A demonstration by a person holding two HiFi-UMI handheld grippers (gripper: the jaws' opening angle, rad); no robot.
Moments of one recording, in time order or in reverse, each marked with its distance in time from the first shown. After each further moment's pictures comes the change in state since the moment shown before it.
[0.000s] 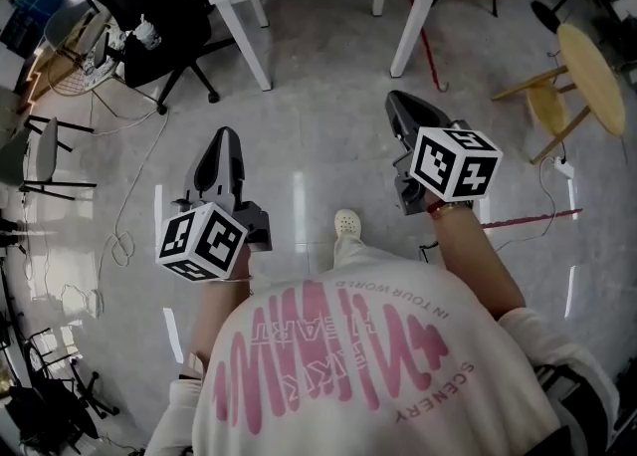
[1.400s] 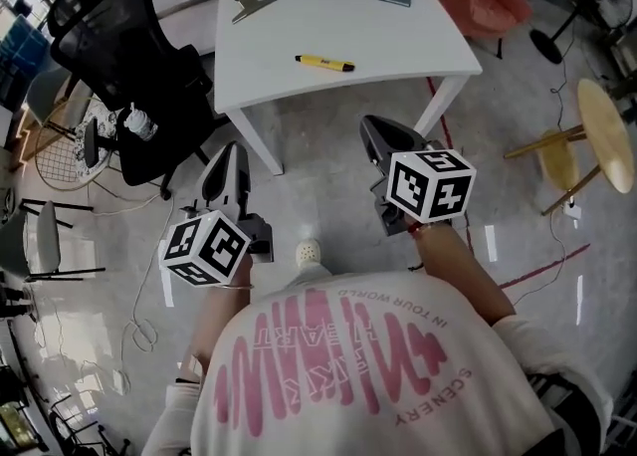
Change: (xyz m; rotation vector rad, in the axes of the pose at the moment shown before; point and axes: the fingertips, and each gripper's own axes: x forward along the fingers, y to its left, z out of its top) left arm 0.376 0.178 0.123 -0.004 0.032 -0.123; right arm 0.382 -0.019 0.163 -0.002 -0.044 0.016
